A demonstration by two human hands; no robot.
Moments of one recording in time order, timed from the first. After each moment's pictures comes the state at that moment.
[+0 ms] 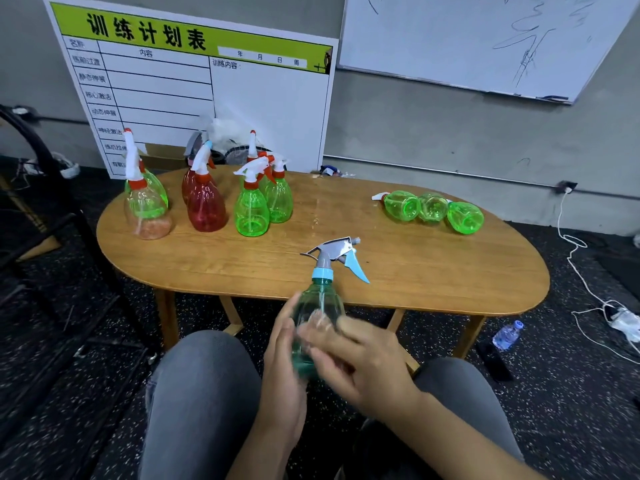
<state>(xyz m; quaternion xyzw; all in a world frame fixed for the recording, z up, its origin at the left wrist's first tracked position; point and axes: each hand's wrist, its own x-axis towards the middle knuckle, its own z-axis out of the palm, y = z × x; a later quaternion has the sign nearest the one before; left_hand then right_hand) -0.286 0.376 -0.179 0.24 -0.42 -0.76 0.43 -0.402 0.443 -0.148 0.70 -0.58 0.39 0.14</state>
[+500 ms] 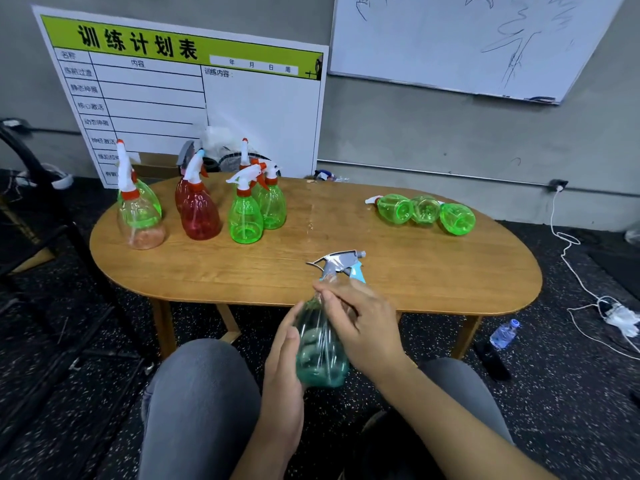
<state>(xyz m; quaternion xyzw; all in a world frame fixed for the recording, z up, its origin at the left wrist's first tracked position) -0.290 0.379 -0.178 0.26 -0.44 -0.75 0.42 -0.427 0.409 -0.138 0.56 -0.68 0.46 0.08</state>
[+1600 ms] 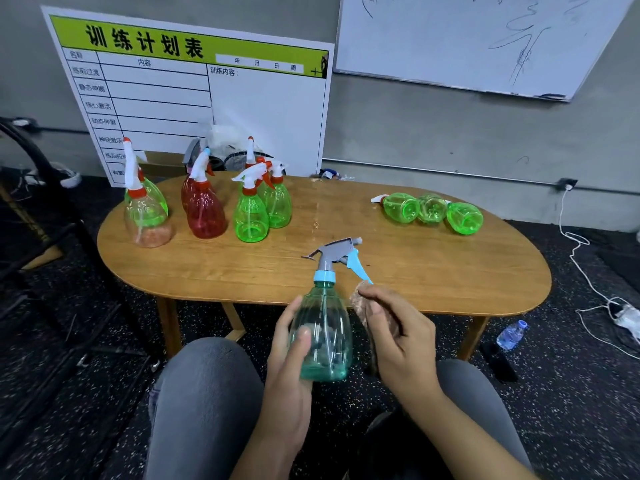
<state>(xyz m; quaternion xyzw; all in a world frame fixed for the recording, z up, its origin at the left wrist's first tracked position) -0.286 0.378 -0.177 0.21 -0.43 -0.76 0.42 -0.428 0.445 -0.146 0.49 -0.64 0.59 0.07</state>
